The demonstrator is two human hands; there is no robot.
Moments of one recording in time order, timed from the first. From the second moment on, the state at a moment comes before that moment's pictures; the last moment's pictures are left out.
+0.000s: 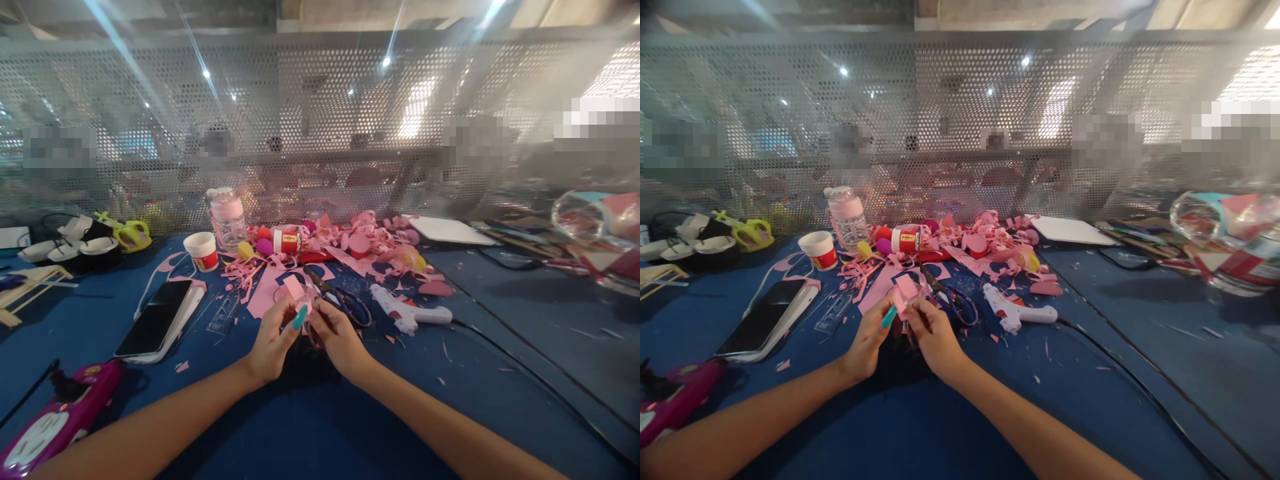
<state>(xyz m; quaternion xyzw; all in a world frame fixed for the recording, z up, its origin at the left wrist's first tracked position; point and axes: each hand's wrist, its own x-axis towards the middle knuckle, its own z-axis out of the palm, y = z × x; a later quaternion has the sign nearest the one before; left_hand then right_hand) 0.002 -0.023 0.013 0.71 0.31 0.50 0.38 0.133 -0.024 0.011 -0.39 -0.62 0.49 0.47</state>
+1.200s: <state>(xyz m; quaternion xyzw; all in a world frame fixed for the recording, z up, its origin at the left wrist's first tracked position) 0.005 -0.017 0.003 0.69 0.45 0.49 0.29 0.143 -0.025 0.012 -0.39 -0.79 0.23 0.41</state>
